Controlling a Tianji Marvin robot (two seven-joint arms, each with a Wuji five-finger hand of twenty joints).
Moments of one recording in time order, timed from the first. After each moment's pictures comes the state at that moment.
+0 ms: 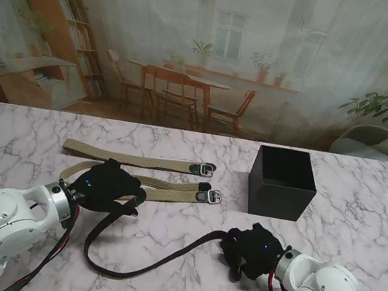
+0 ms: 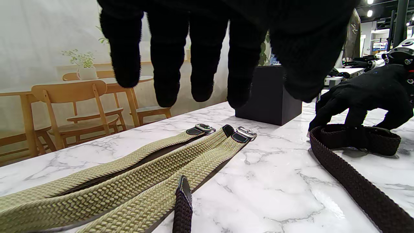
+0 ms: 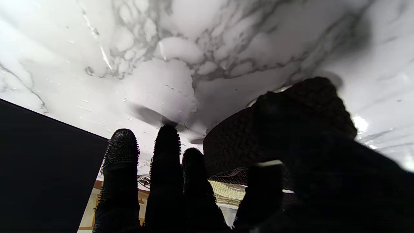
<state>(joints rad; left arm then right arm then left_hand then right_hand) 1.65 -1.01 -1.38 -1.76 1.16 -0.50 -0.11 -1.65 -0.98 1.24 -1.60 -1.28 -0.44 0.14 0.82 -0.06 -0.01 -0.03 0.61 0.03 0.25 0.50 0.67 0.11 0.16 0.34 0.59 0.18 0.30 0.57 0.13 0.25 0.78 0.60 0.54 -0.67 1.17 -0.19 0.51 -0.37 1.10 0.29 0.38 0.19 0.37 0.23 0.60 0.11 0.27 0.26 0.27 0.30 1.01 0.39</state>
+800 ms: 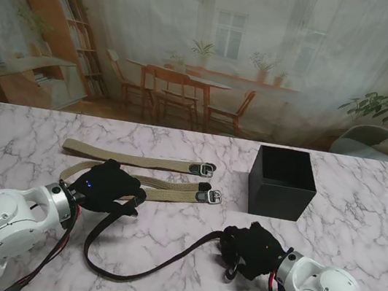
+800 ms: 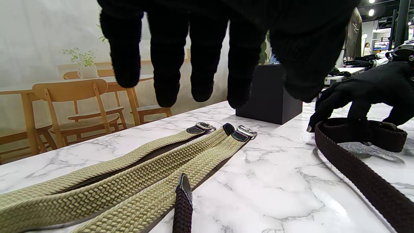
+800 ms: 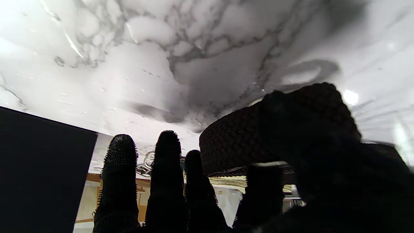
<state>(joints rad) 1.65 -1.01 -1.38 -1.76 1.16 -0.49 -0.11 -1.67 -0.99 1.26 -1.59 -1.21 -0.48 0.09 0.82 -0.06 -0.01 -0.03 0.61 0.03 0.26 0.50 0.67 0.11 0.16 0.34 0.59 0.18 0.30 0.57 0.13 0.25 0.78 0.60 0.51 -0.67 1.17 -0.20 0.52 -0.37 1.18 0.25 0.36 0.16 0.36 0.23 0.55 0.11 0.27 0.23 0.21 0.31 0.98 0.34</state>
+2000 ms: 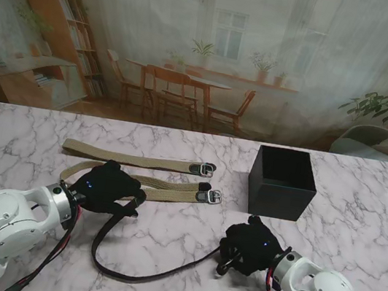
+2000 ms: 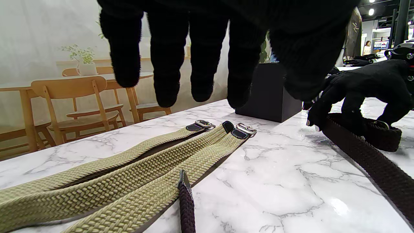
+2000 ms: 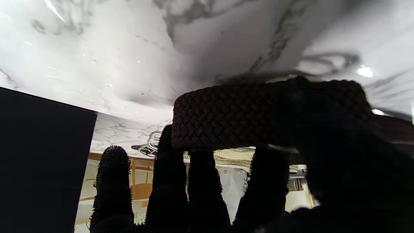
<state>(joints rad) 1.64 -1.01 -1.37 -1.75 1.15 -0.49 -0.11 -1.66 -1.00 1.23 -1.55 -1.22 -0.43 -0.05 0.82 -0.06 -0.01 -0.03 0.61 0.03 0.26 0.50 0.67 0.11 0.16 0.34 0.59 0.18 0.30 0.57 0.13 0.25 0.78 0.60 0.49 -0.74 1.09 -0.28 0.66 -0.42 1.08 0.26 0.64 0.09 0.51 0.43 0.63 0.07 0.24 0.26 0.12 0.38 0.84 0.14</state>
